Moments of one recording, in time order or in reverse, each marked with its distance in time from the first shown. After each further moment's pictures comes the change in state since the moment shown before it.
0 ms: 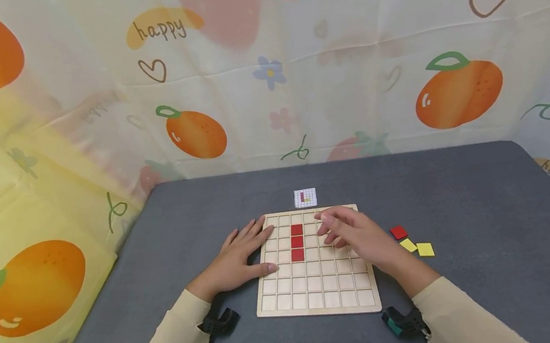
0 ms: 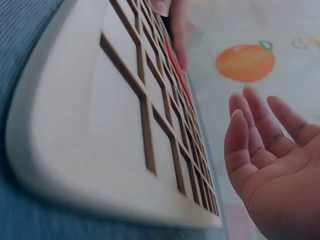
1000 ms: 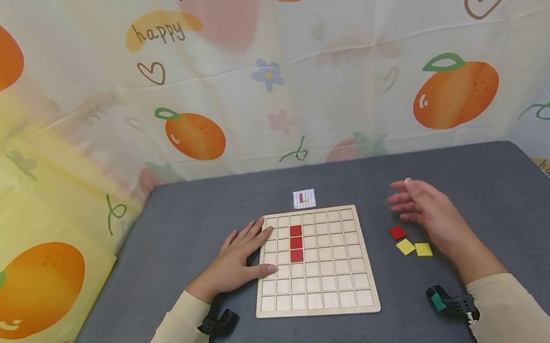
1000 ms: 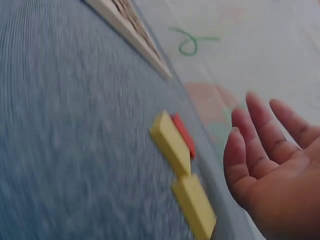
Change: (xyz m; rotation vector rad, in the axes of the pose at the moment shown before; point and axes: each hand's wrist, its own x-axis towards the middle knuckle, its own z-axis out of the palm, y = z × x) left_hand 0.001 0.000 0.001 0.001 0.005 0.001; right_hand -0.039 0.035 -0.106 -0.030 0.266 -0.047
